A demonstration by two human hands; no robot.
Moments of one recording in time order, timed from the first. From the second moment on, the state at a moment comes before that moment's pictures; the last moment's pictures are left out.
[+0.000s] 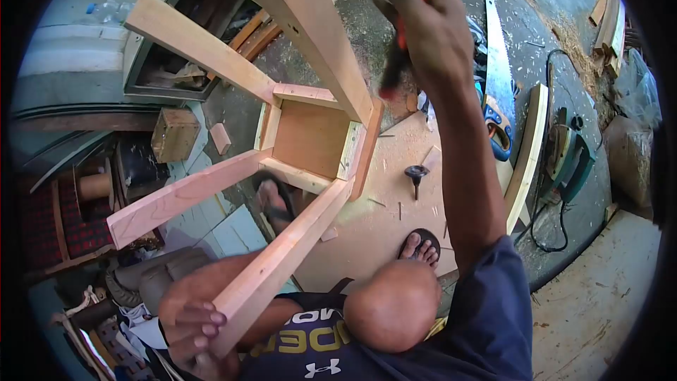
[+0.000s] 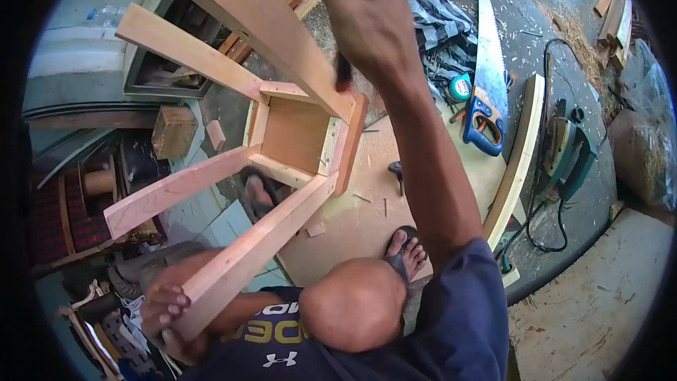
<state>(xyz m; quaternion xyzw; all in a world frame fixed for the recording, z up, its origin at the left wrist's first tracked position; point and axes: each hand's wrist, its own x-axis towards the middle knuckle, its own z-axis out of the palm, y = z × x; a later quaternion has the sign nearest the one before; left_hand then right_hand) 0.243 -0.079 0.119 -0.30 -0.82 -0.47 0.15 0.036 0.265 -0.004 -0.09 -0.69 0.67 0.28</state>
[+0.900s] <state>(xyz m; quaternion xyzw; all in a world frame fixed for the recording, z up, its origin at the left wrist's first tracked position) 0.206 -0.068 0.113 -0.36 -0.78 -0.46 0.21 0.085 0.259 -0.034 -0.21 -0.67 0.71 0.11</state>
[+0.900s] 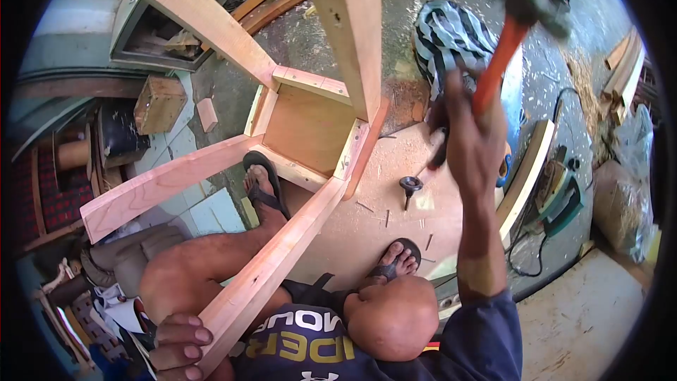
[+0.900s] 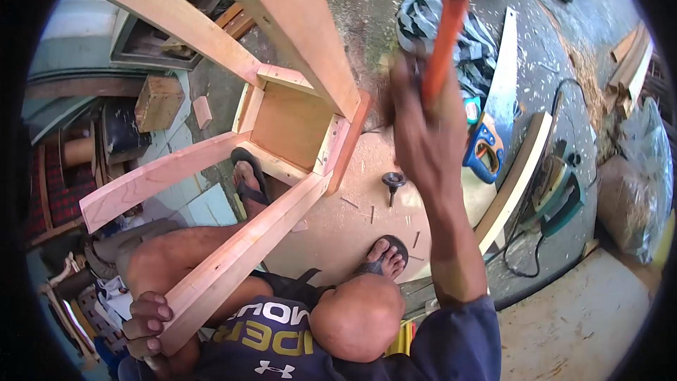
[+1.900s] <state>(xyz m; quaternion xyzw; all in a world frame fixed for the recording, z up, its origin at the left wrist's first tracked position) 0.167 -0.033 0.090 -0.34 -0.80 -0.43 0.24 0.124 0.270 -0.056 0.09 -0.89 0.44 0.05</state>
